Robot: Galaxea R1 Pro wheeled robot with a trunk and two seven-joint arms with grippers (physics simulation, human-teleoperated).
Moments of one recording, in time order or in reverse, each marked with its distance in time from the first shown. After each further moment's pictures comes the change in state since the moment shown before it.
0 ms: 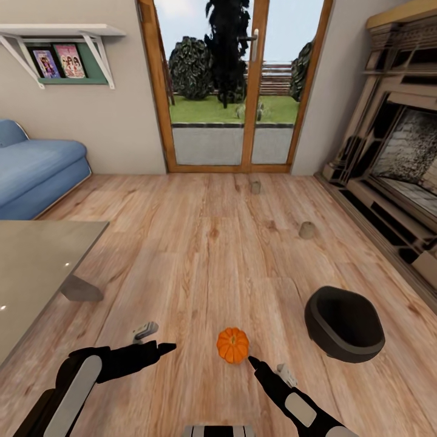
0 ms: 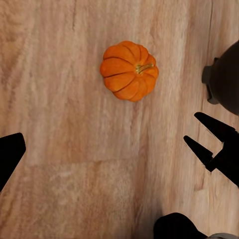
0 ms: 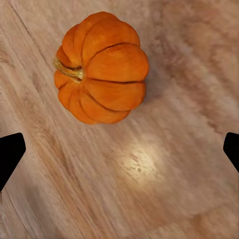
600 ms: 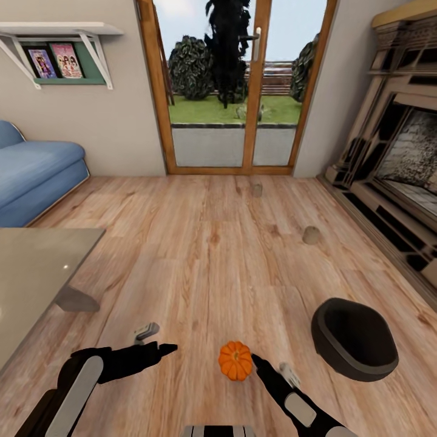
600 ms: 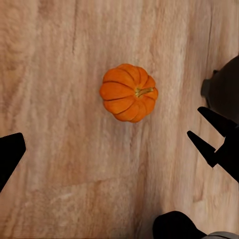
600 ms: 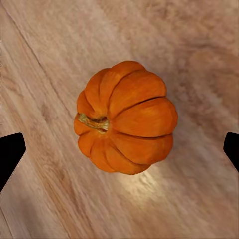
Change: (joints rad) left arm 0.000 -0.003 -0.007 0.005 0.001 -0.001 0.000; right arm 0.000 0.002 -0.003 0.002 0.000 -0.067 -0.011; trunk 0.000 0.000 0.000
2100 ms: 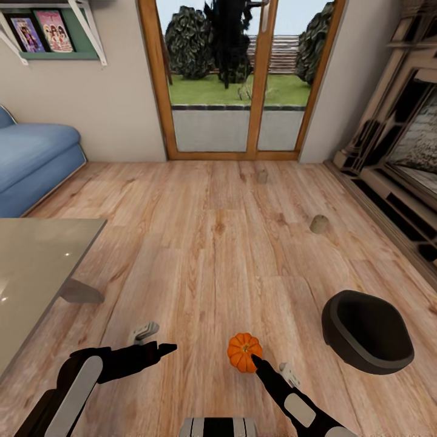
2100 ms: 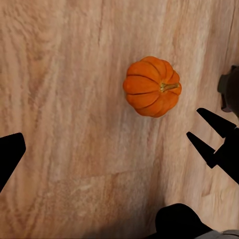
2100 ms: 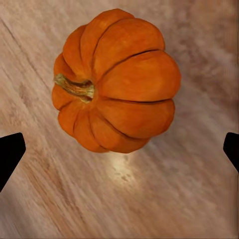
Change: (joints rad) left arm 0.000 0.002 0.003 0.000 0.001 0.000 -0.001; right arm 0.000 0.003 0.000 0.002 0.002 -0.003 -0.005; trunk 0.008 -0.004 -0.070
